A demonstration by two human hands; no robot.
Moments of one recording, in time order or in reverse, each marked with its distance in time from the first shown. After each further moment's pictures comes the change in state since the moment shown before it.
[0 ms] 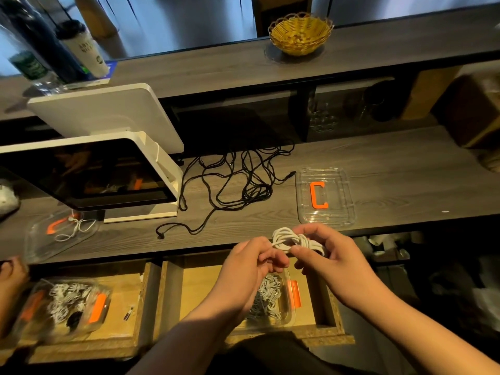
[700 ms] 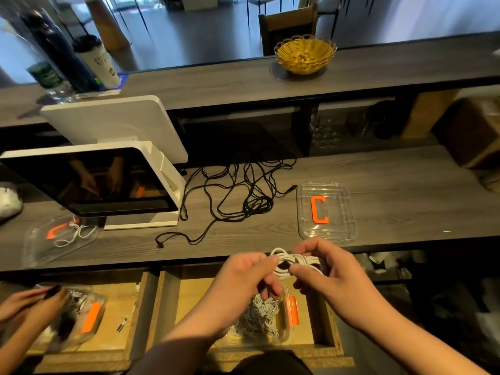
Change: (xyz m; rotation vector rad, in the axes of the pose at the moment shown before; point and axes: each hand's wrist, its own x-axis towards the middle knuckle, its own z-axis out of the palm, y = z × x) left_hand -0.014 0.009 -0.015 0.420 -0.098 0.064; right_hand -0.007 -0.005 0.001 -0.044 -0.032 0.043
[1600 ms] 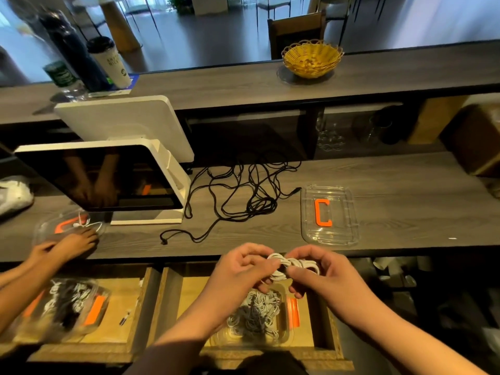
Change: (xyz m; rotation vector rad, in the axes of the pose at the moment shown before) left_hand 0.019 -0.009 -0.006 -0.109 0.050 0.043; right_hand 0.009 0.000 -0.011 0.162 -0.063 0.106
